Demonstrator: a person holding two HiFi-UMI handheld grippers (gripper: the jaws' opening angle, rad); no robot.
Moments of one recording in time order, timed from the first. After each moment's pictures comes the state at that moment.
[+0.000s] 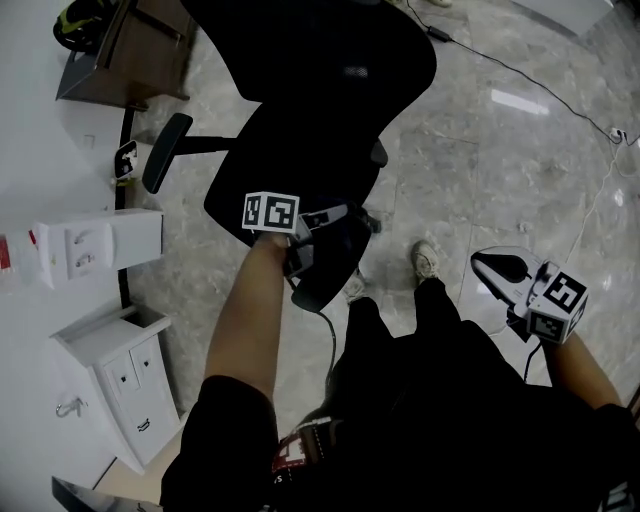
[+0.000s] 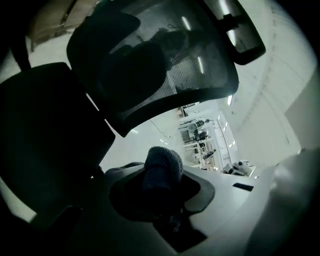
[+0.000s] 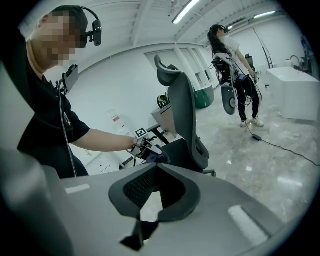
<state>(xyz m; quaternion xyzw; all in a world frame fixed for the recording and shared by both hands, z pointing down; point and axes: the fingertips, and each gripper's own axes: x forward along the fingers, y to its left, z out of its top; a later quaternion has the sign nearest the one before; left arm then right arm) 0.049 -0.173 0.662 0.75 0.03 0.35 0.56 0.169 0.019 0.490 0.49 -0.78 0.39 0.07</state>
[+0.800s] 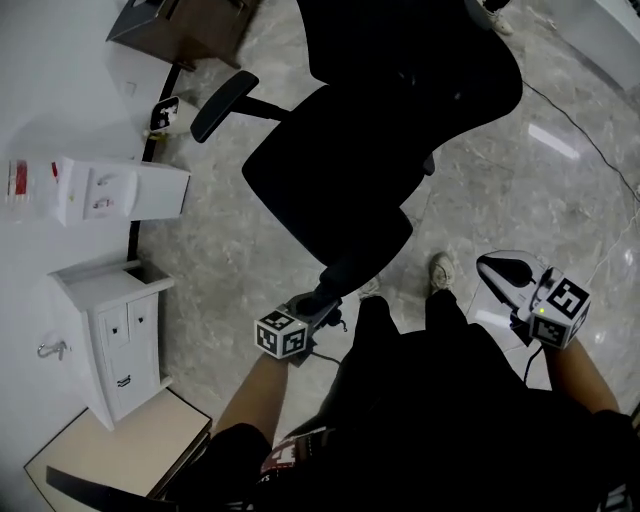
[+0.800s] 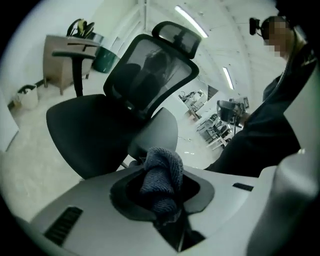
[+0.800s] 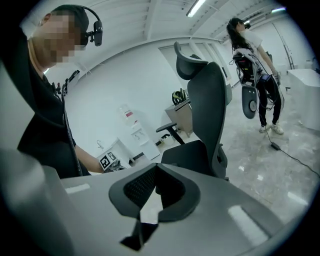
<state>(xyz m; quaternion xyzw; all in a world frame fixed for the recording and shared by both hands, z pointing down) -0.174 -0.046 0.654 0.84 -0.13 0.34 0.40 0.111 -0.024 0.479 0.42 -0.83 0.36 0.09</state>
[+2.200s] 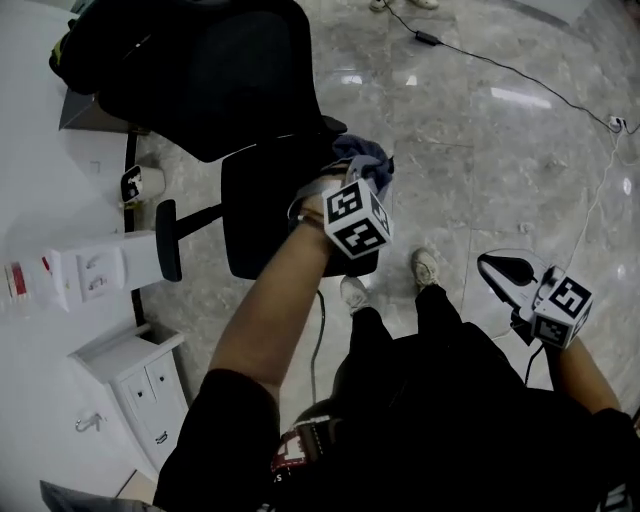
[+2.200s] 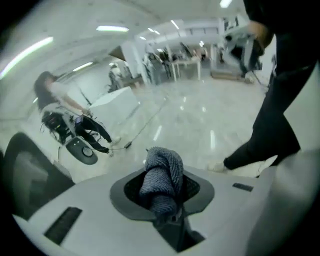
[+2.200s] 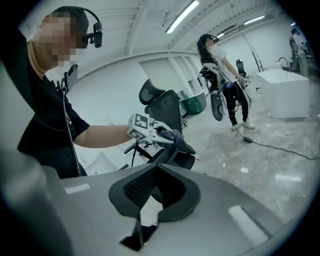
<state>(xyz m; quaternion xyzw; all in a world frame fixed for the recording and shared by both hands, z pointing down) 0.244 -0.162 0.583 0.85 0.10 0.47 -0.22 0.246 0.040 0.486 0.53 -0.76 0.38 0.04</state>
